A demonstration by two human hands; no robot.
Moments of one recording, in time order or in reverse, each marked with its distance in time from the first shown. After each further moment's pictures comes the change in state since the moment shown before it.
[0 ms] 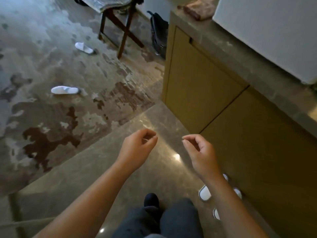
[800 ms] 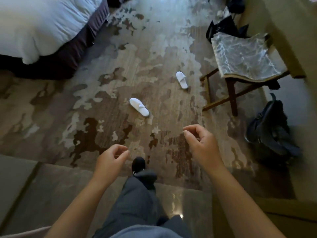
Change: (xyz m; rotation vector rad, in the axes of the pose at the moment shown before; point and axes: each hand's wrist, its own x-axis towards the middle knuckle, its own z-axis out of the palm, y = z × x) left_hand 0.280 -0.123 -0.299 -0.332 0.715 -0.499; right_hand 0.457 -0.211 0.333 -0.189 -0.734 -0.358
